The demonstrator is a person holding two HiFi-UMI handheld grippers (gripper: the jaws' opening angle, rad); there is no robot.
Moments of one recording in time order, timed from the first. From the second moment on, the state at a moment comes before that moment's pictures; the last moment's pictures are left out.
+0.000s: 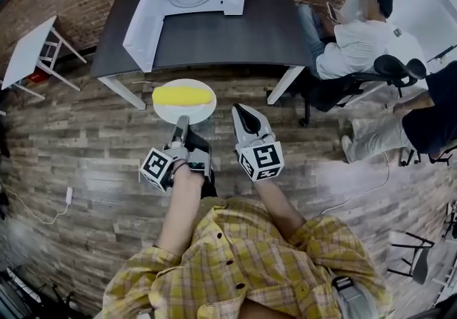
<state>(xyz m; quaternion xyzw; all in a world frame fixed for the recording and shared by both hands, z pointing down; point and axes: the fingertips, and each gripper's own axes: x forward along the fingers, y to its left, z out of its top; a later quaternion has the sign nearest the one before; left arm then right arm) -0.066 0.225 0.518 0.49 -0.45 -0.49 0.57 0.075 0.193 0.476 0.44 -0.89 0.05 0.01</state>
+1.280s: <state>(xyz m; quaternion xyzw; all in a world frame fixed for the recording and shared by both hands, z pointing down) -0.158 -0.023 0.520 0.51 -0.43 -0.42 0.61 -0.010 -0.043 0.464 0.51 -0.86 0.07 0.02</state>
